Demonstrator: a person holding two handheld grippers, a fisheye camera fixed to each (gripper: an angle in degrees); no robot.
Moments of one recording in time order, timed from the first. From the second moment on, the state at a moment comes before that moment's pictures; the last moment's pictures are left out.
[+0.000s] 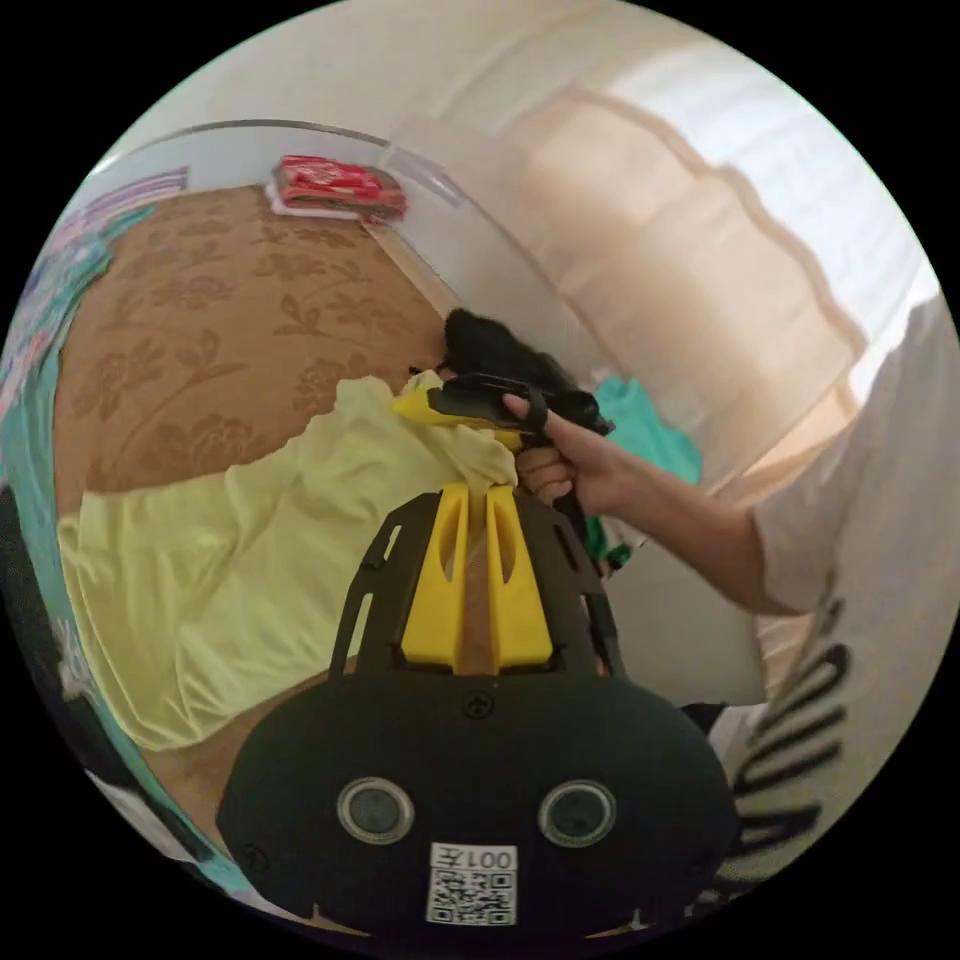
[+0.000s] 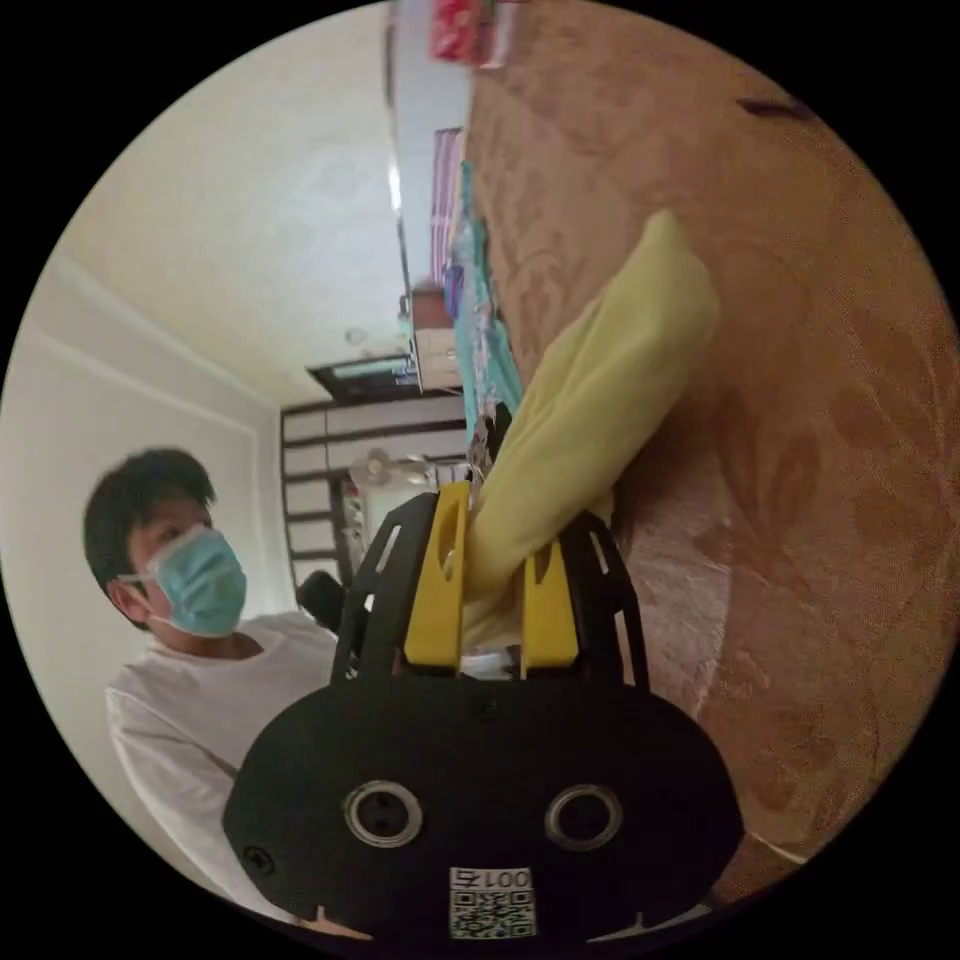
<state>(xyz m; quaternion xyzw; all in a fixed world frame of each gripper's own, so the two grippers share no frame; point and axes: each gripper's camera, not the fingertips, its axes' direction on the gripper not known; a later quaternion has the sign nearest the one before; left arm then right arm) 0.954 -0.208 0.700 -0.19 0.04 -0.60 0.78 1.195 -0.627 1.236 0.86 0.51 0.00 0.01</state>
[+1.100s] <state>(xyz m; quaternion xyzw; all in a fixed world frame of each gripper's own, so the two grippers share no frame) 0.957 -0.085 0.380 -0.24 -0.18 -0.67 0.68 1.245 -0.920 0.630 0.48 0.73 0.48 -0.09</state>
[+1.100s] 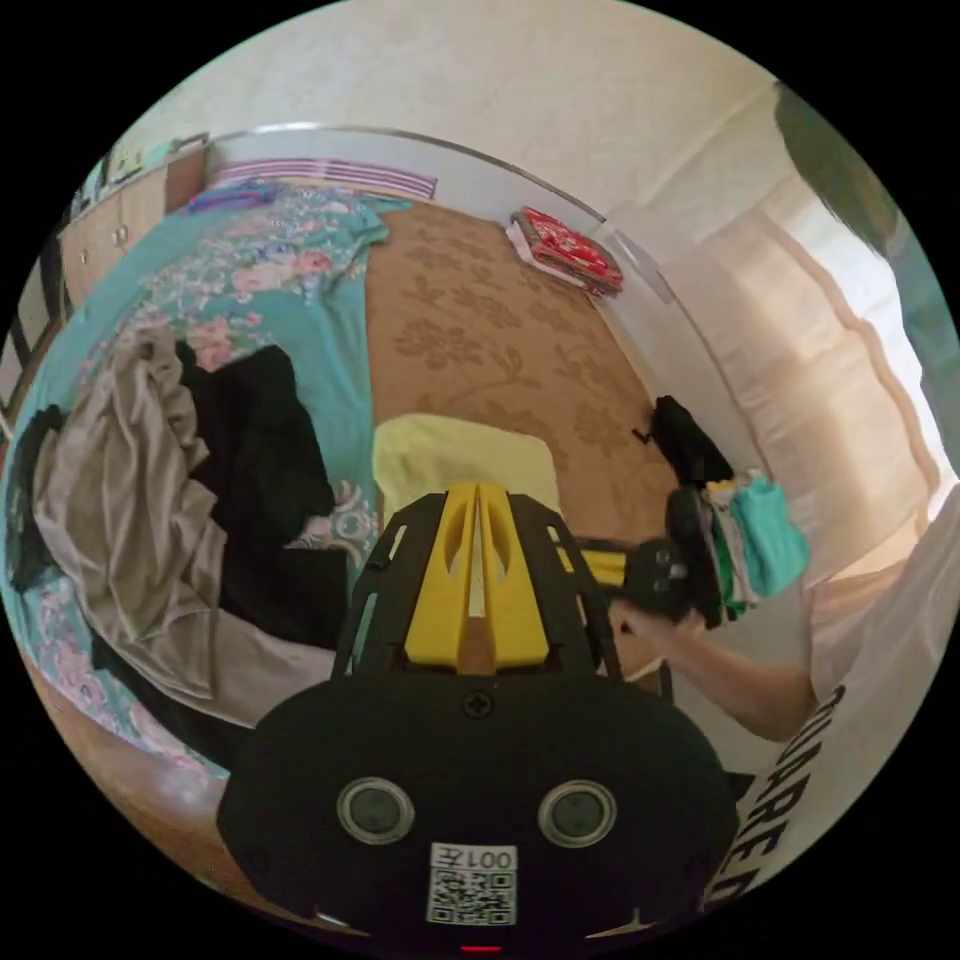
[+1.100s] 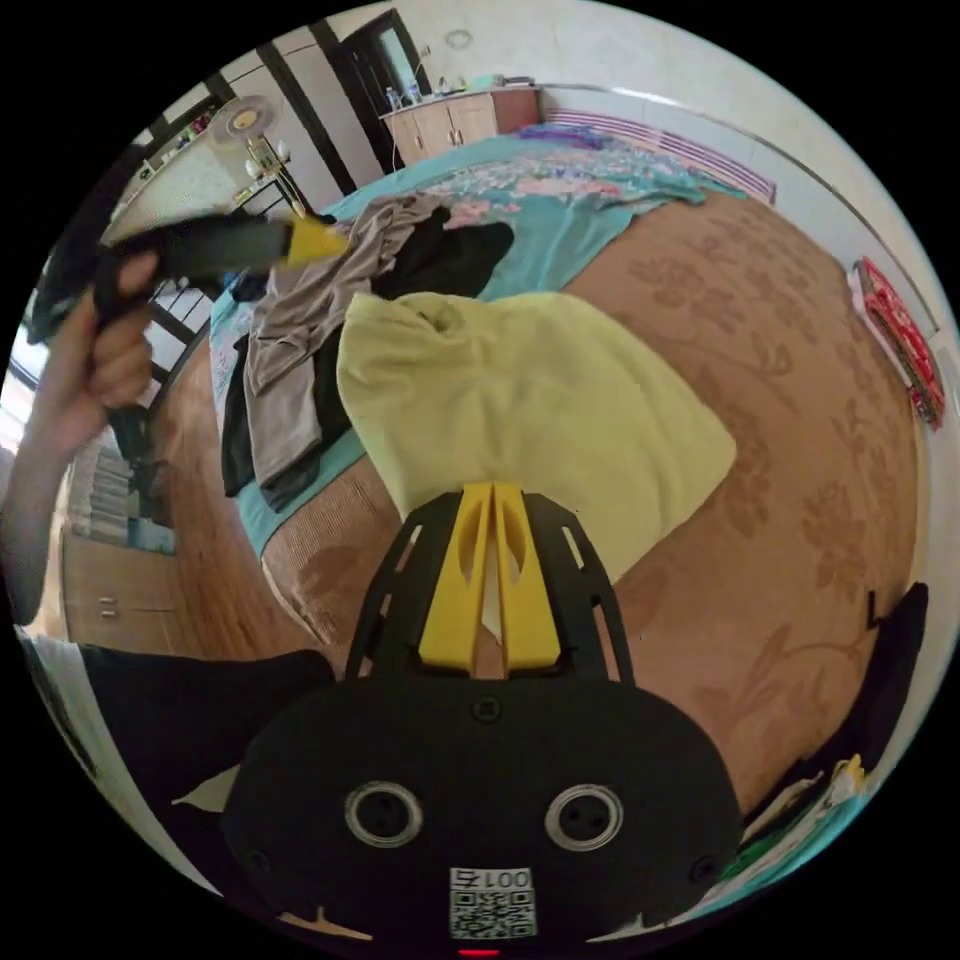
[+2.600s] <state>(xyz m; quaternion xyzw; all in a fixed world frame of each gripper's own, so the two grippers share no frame) 1.052 0.014 0.529 -0.25 0.03 -0.77 0.58 1.218 -0.723 0.843 0.71 0.67 0.23 -0.08</state>
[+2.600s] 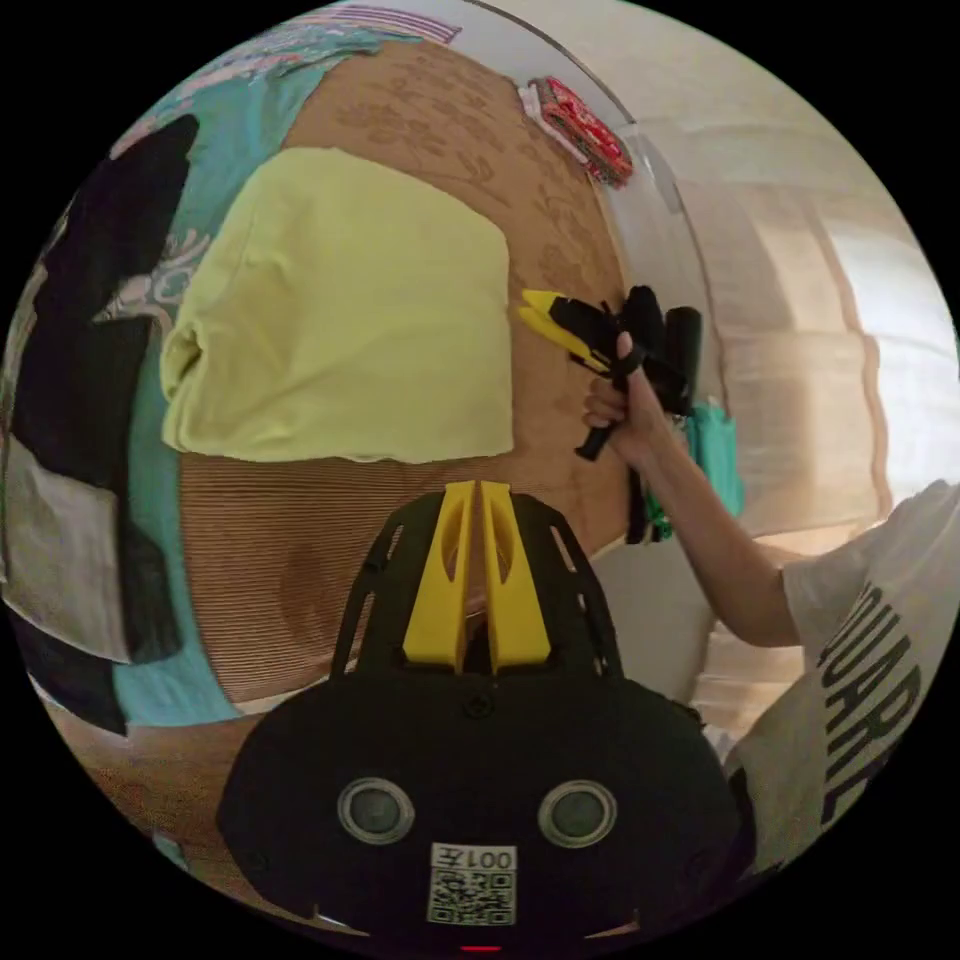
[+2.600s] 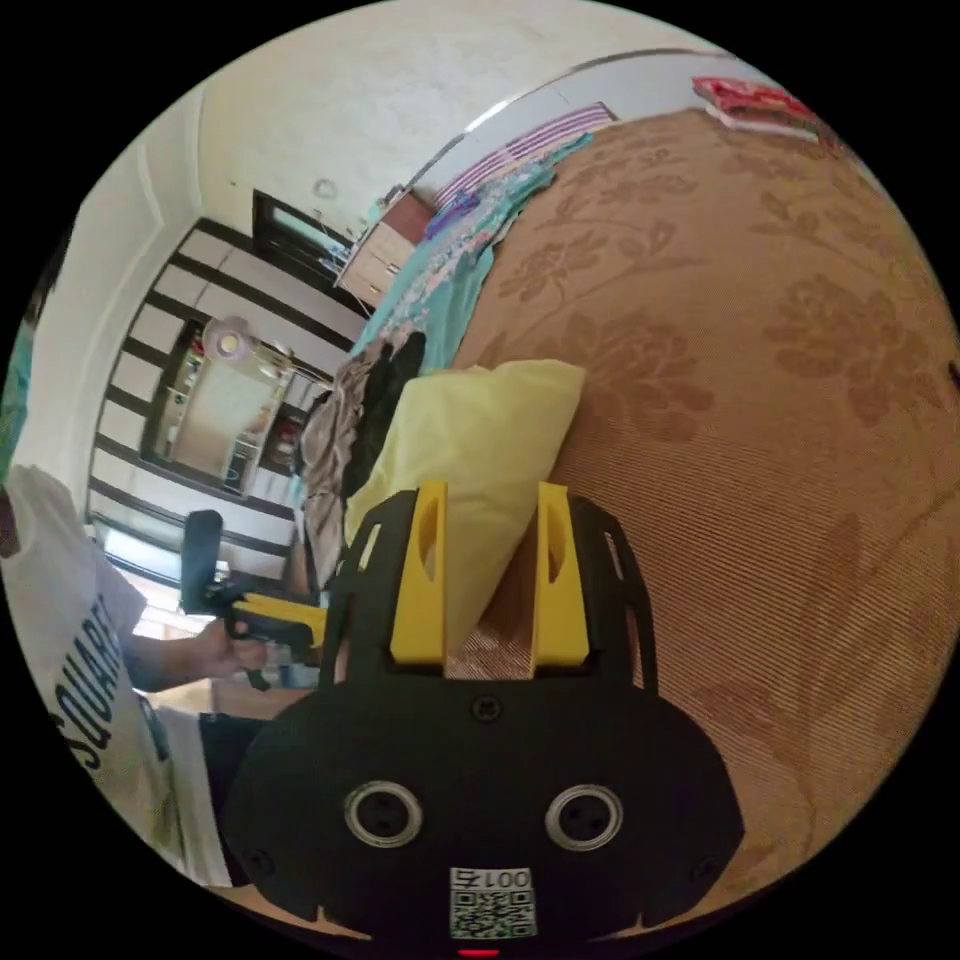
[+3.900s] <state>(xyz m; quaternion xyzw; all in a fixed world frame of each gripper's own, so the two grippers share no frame) 1.085 0.126 0.509 0.34 0.00 -0.90 0.27 1.260 -0.653 1.083 0.89 0.42 -0.16 0.09</state>
